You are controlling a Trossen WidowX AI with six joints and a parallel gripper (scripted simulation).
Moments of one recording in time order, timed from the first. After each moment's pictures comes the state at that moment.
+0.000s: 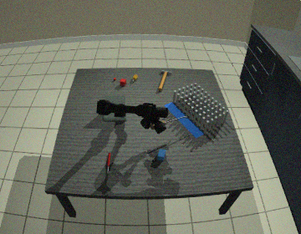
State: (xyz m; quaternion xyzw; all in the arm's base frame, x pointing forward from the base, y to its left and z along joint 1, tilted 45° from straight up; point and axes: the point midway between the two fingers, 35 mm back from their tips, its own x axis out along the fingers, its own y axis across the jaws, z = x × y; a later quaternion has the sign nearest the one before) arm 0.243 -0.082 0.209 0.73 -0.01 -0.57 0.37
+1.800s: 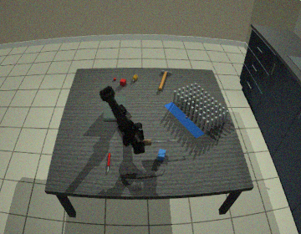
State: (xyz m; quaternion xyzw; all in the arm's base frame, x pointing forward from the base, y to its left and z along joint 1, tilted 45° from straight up) arm 0.143 -0.185 0.292 0.82 -0.11 -0.51 0.24
